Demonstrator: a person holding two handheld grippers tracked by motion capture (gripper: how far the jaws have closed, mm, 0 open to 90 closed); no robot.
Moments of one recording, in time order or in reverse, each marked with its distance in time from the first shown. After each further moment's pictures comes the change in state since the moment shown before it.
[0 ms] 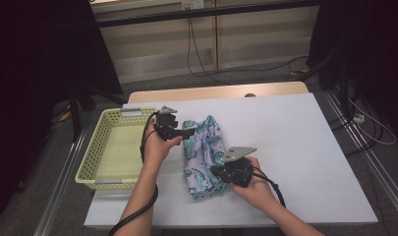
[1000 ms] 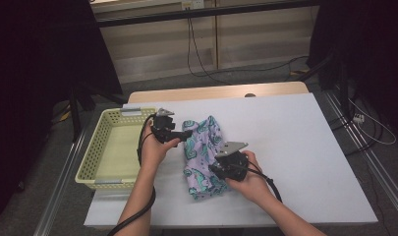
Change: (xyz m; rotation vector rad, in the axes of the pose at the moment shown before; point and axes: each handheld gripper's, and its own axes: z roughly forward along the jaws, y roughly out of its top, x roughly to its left) left arm 0.004 -0.007 -0.006 0.005 0.002 -0.003; right arm -0.009 0.011 0.016 0.079 -0.129 -0.042
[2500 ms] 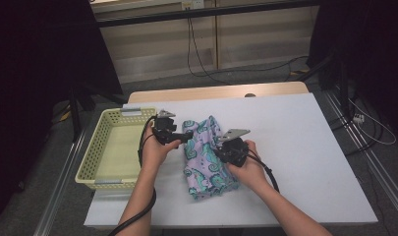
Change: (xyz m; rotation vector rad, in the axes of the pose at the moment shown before) left arm -0.003 -0.004 0.003 -0.003 -0.003 -0.006; right arm -0.034 0.010 0.015 -0.013 -0.048 0.105
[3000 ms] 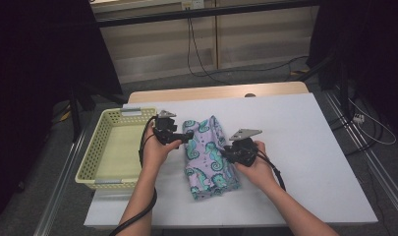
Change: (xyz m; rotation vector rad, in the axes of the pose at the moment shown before) left arm -0.002 0.000 0.003 0.006 -0.002 -0.003; right arm -0.019 -0.015 -0.008 -0.031 0.005 0.053
